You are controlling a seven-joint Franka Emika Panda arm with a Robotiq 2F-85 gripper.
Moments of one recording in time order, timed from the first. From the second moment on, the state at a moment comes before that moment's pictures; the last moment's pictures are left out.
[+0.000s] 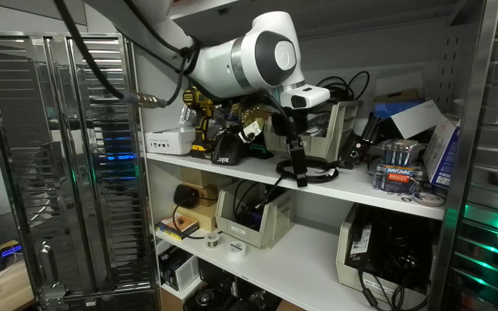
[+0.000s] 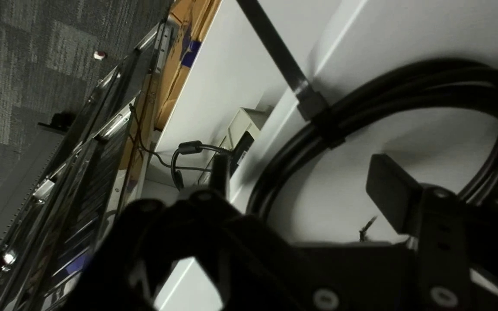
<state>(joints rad) -0.01 0.27 -0.02 -1.62 -0.16 2.12 1.06</state>
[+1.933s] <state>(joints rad) 0.01 -0.11 -0.02 -1.93 -0.19 2.23 1.09</state>
